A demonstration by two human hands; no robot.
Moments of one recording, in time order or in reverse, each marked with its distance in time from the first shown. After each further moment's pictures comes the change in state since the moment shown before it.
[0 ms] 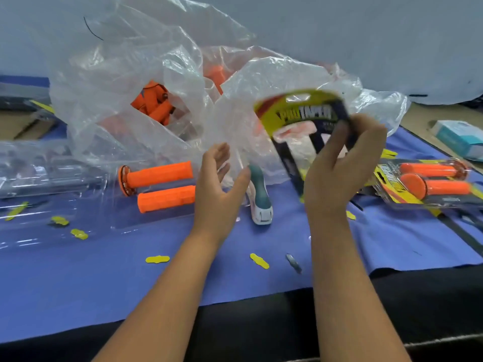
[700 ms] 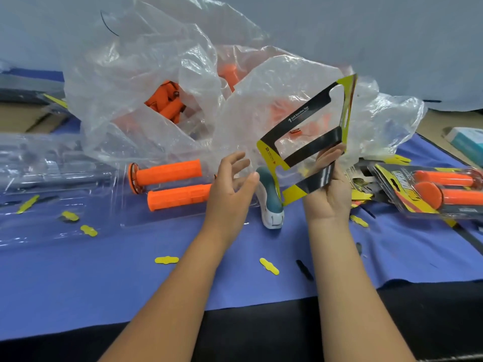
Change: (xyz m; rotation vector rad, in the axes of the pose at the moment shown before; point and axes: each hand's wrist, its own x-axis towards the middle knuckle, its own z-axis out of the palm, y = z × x) left_hand 0.003 -0.007 -0.002 -0.097 -0.056 -0.207; right_hand -0.013 0.021 0.011 1.977 0.195 1.666
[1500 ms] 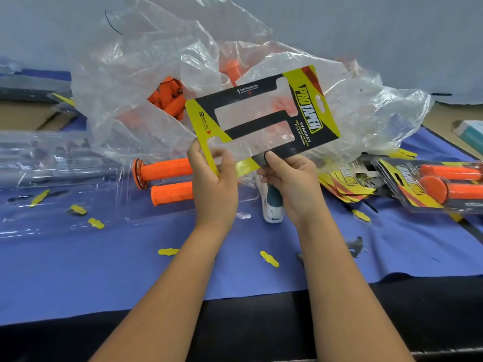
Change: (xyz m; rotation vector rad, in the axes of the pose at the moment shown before) left_hand 0.002 0.010 -0.003 0.132 0.392 0.198; right_hand -0.001 0.026 -0.033 -1.613 -0.097 -0.050
